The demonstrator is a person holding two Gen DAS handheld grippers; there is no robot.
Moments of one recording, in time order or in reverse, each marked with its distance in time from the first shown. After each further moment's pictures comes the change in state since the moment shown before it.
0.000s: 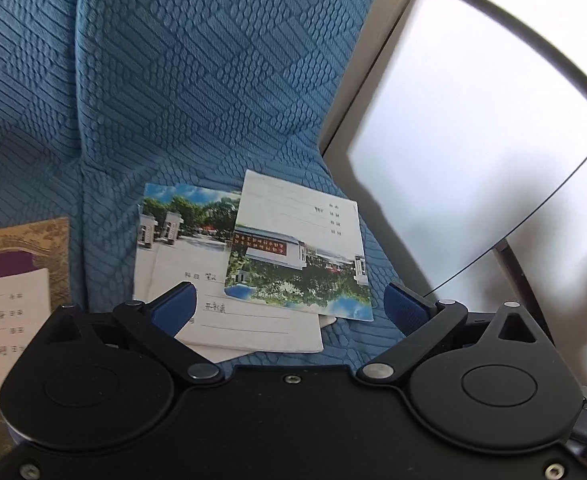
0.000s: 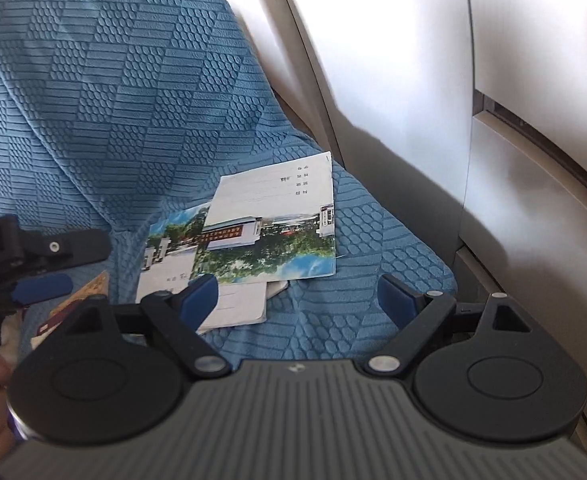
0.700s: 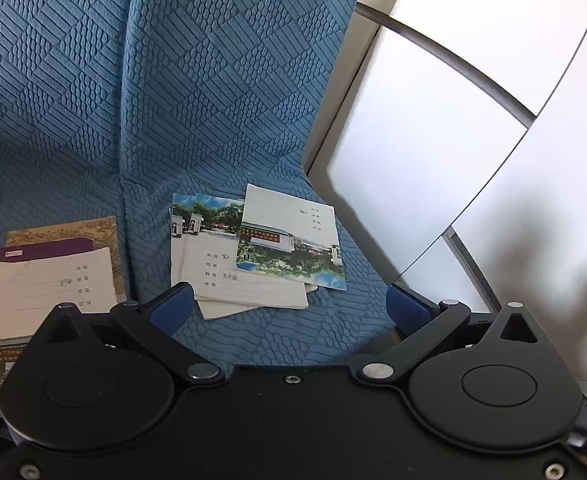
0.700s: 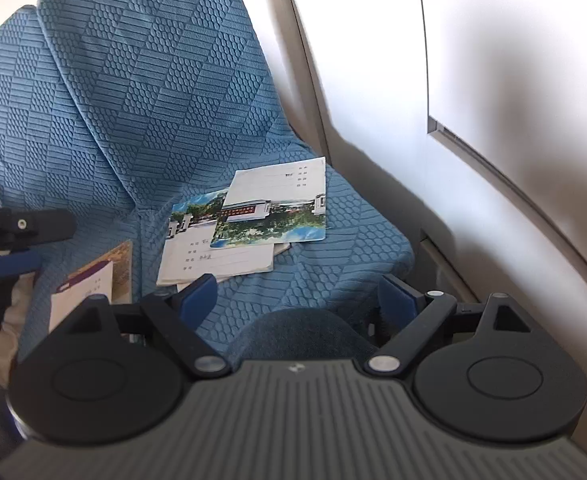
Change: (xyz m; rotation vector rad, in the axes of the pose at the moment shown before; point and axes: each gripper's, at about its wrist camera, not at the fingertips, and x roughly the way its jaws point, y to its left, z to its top) left arm -0.136 -0.017 -0.046 0.033 -0.091 -0.015; right arm -0.110 0.016 -0.043 -0.060 -0.062 -0.037
